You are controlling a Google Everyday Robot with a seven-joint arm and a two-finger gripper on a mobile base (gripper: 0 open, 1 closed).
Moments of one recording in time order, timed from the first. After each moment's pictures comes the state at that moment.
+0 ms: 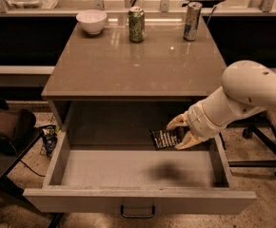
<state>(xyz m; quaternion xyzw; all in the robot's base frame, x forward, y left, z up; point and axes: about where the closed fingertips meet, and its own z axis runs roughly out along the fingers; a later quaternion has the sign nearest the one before) 0.491 -0.124 0.720 -0.82 0.52 0.08 0.24</state>
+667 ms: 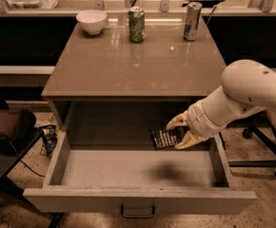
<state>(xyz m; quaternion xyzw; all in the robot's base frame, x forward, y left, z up) 0.490 -0.123 0.721 -0.82 0.52 0.08 0.24</state>
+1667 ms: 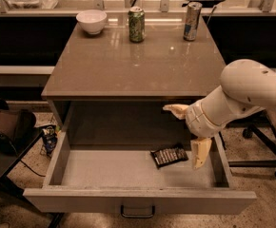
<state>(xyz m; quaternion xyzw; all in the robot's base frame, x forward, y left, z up) 0.489 -0.120 0.723 -0.82 0.51 0.08 0.23</state>
